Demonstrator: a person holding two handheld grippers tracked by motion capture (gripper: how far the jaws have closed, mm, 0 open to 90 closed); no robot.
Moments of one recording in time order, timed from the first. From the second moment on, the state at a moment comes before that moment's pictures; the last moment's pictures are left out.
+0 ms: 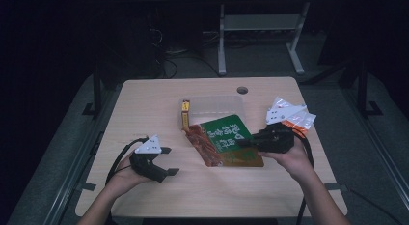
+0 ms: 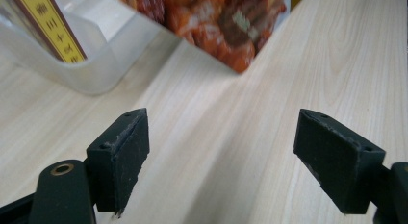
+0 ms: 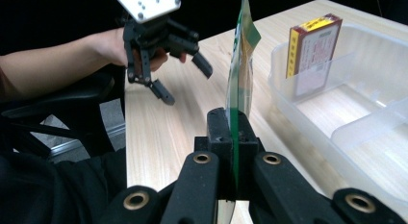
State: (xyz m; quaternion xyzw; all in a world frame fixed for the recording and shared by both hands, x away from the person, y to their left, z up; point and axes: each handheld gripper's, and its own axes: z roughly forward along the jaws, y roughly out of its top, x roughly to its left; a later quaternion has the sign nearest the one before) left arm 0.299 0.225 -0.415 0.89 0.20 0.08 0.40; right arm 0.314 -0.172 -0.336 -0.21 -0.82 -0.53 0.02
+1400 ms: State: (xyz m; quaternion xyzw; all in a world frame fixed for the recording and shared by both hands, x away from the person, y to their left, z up) left arm 0.298 0.219 -0.430 0.91 0.18 0.06 0.38; right arm 0.391 -0.167 -0.272 -0.28 -0.80 -0.52 -0.08
